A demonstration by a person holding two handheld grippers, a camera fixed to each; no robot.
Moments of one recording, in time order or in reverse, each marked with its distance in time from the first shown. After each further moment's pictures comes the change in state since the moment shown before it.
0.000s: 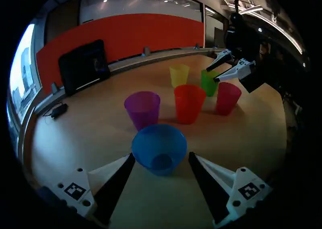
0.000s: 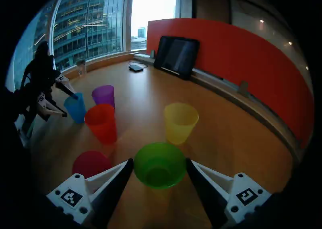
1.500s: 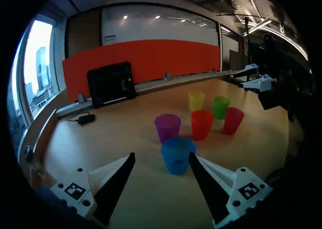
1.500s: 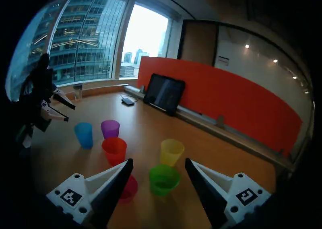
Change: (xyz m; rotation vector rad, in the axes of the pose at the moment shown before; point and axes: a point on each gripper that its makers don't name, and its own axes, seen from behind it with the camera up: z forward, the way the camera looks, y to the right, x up) left arm 0.023 -0.034 -0.079 0.172 0.193 -0.066; right arm 0.066 -0.032 -0.093 -0.200 0.274 -0.035
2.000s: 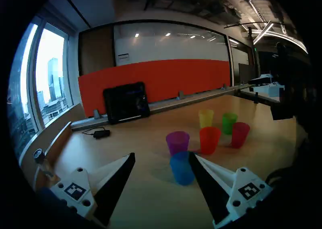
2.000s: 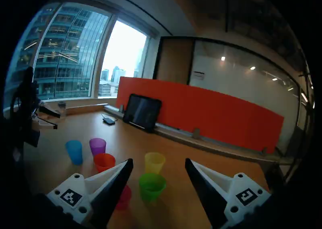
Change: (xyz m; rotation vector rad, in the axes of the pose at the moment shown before) left arm 0.026 -0.011 -0.025 0.134 0.162 0.005; right arm 0.024 0.016 -0.040 -0.223 0.158 0.060
